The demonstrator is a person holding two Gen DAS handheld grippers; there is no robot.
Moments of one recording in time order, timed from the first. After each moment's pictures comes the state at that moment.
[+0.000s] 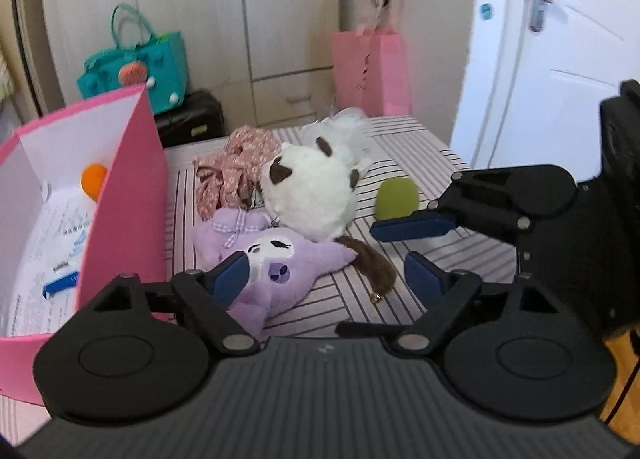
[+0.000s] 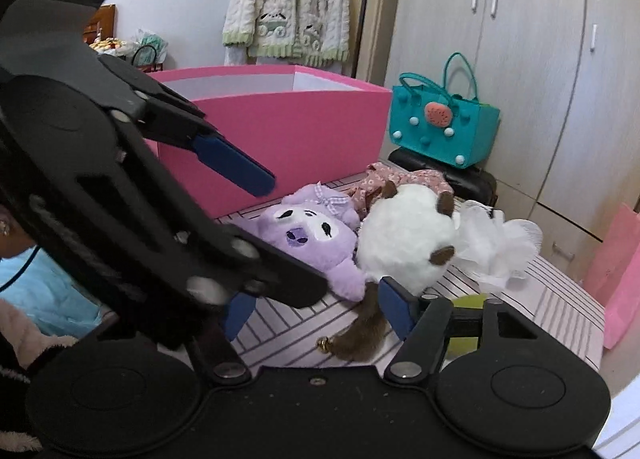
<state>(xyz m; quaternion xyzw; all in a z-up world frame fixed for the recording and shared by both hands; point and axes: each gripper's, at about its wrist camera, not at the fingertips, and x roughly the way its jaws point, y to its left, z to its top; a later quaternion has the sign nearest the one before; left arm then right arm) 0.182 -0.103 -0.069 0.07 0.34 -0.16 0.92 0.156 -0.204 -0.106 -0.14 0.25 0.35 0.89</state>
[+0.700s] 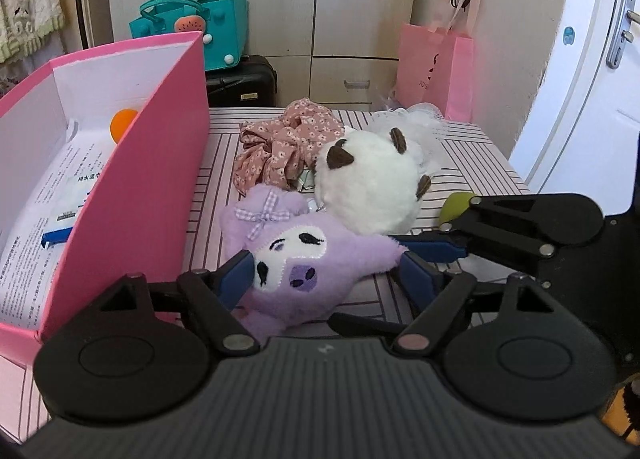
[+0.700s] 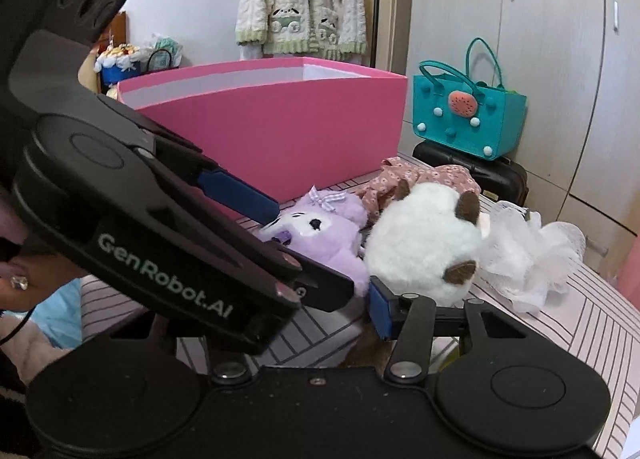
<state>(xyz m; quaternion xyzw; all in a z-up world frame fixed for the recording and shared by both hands) 0.212 -0.092 -0.088 -0.01 0.37 -0.08 0.93 0.193 -0.194 -0.117 -0.12 0.27 0.39 0.87</state>
